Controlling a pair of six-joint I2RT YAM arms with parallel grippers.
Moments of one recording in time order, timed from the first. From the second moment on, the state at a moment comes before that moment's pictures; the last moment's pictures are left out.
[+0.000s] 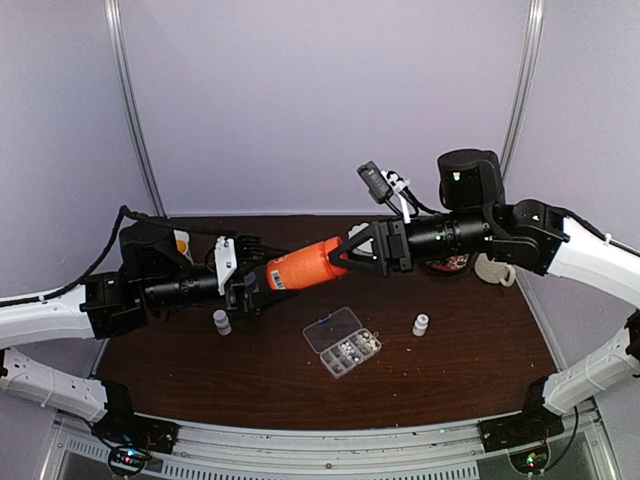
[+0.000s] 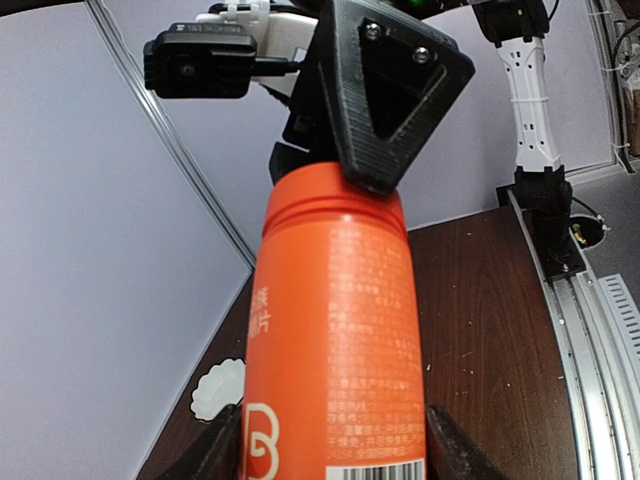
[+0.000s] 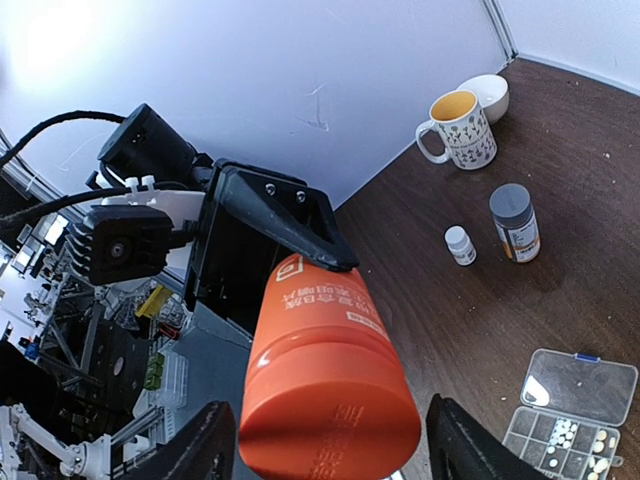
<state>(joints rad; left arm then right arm) -1.04 1.04 0.81 0.15 0.23 0.46 0.98 1.30 1.32 -0.37 -0.44 0.49</state>
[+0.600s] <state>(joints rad) -1.04 1.04 0.81 0.15 0.25 0.46 0.97 1.28 1.32 -0.39 -0.45 0.47</state>
